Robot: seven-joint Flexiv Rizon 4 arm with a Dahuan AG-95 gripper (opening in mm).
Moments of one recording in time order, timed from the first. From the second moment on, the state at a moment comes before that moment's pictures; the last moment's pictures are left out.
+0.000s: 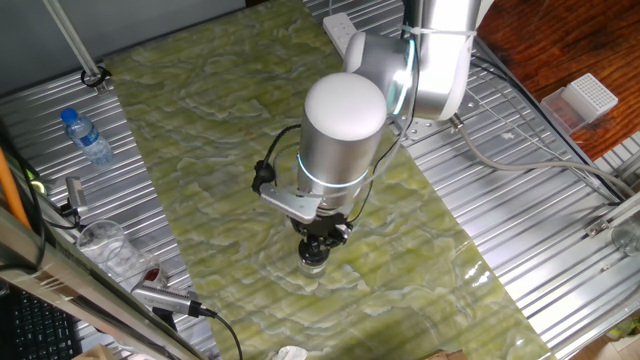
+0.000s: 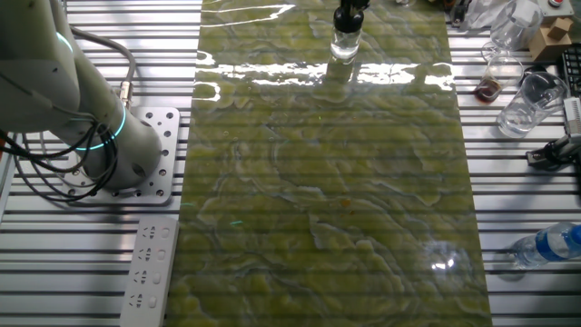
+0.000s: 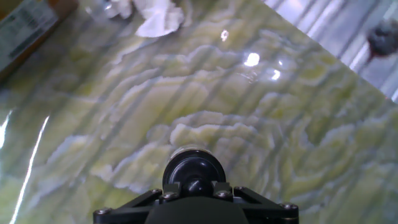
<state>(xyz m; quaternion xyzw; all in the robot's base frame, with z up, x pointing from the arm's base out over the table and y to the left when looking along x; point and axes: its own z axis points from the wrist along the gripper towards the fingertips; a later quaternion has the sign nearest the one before) 0.478 0.276 0.136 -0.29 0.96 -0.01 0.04</state>
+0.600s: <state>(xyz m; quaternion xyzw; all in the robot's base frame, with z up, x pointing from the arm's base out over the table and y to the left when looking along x) 0.479 0.277 0.136 -0.14 0.99 0.00 0.03</state>
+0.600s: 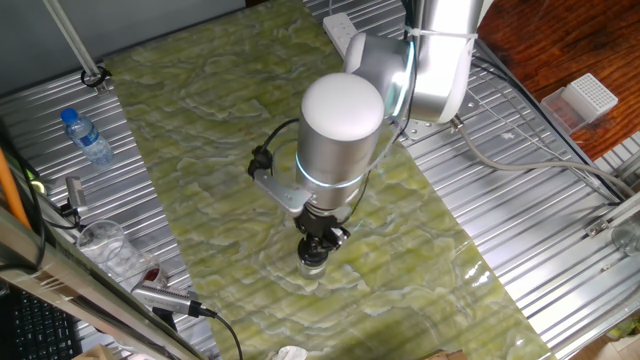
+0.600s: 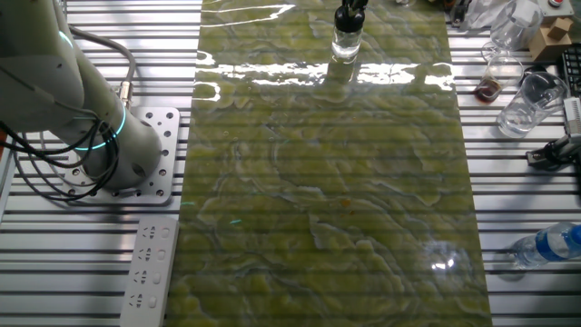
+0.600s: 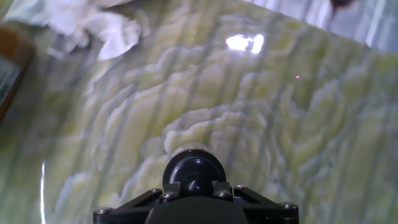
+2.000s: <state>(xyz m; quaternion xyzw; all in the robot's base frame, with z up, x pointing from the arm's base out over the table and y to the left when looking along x) 0.478 0.278 0.137 0.12 0.99 0.00 0.03</state>
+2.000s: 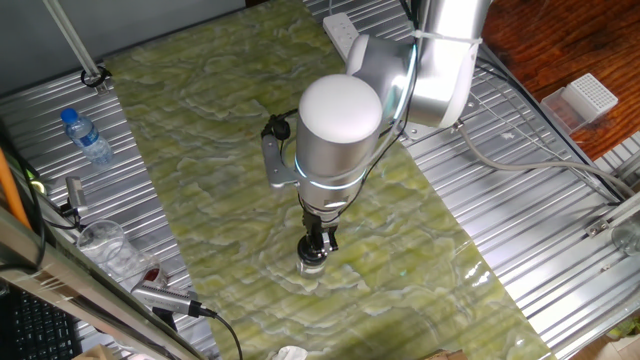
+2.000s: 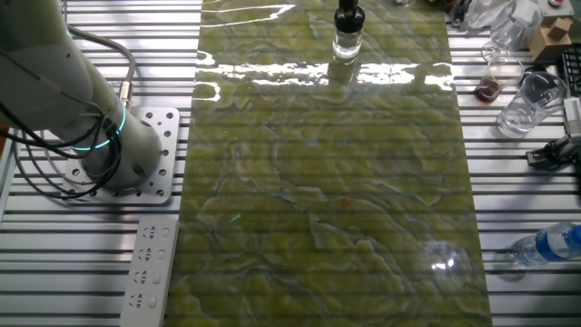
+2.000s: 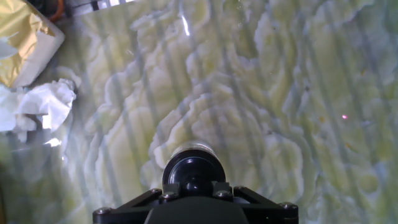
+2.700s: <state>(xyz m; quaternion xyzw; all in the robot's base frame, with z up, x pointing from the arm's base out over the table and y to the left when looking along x) 0.478 0.280 0.140 0.09 1.00 0.02 0.02</state>
